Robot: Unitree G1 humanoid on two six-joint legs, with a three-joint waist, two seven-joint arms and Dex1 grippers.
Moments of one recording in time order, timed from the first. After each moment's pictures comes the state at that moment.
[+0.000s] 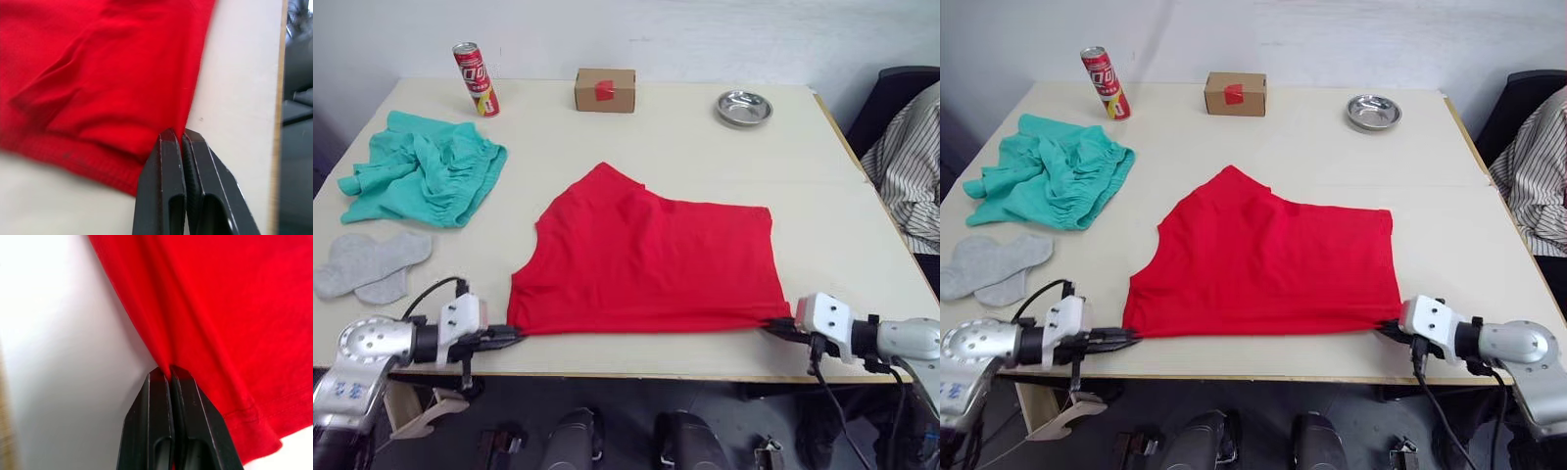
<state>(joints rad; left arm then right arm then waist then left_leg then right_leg) 0.19 0.87 0.22 -0.13 -0.37 0.12 -1.12 0.13 -0.96 -0.11 -0.09 0.24 0.01 1.11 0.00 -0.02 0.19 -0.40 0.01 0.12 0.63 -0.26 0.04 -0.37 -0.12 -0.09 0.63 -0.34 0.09</state>
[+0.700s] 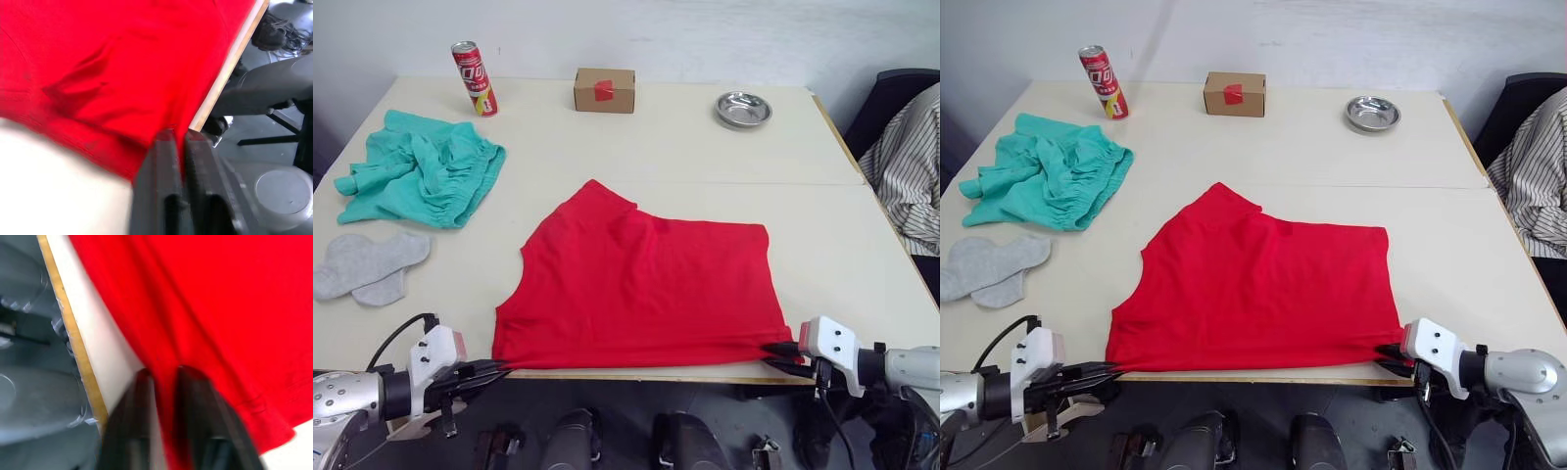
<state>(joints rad) 0.48 0.91 0.44 -0.38 -0.46 0.33 -1.10 0.32 -0.95 -0.19 -0.25 0.36 0.18 1.13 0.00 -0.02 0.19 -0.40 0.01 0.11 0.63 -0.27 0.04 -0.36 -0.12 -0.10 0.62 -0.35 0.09</state>
